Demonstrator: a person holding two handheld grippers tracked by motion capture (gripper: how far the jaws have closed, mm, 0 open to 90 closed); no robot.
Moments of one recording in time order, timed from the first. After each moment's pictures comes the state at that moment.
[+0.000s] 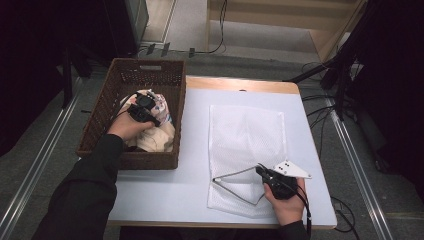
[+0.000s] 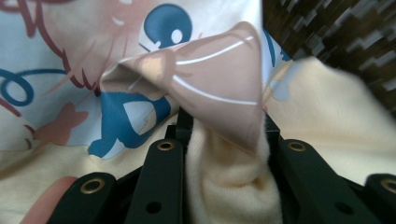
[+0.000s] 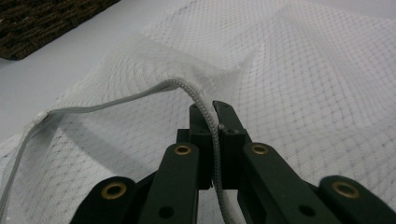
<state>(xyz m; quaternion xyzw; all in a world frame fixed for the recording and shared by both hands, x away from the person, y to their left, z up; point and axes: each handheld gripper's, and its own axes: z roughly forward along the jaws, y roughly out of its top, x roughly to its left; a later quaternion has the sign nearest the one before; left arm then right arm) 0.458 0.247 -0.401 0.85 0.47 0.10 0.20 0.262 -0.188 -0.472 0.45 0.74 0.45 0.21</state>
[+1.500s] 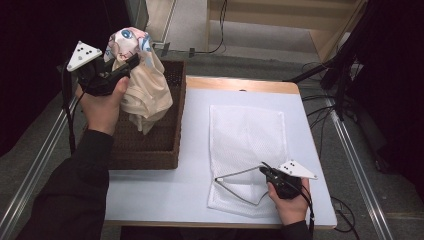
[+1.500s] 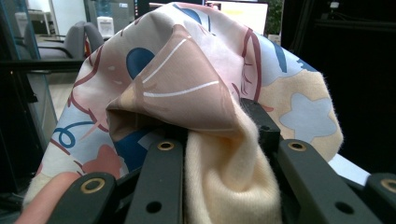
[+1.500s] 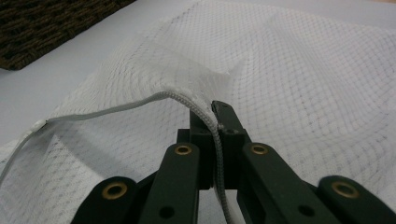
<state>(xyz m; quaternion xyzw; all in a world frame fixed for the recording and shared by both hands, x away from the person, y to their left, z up) 0.372 0.266 -0.238 0.63 0.42 0.35 0.55 0.262 -0.197 -0.467 0.46 0.73 0.46 0.22</state>
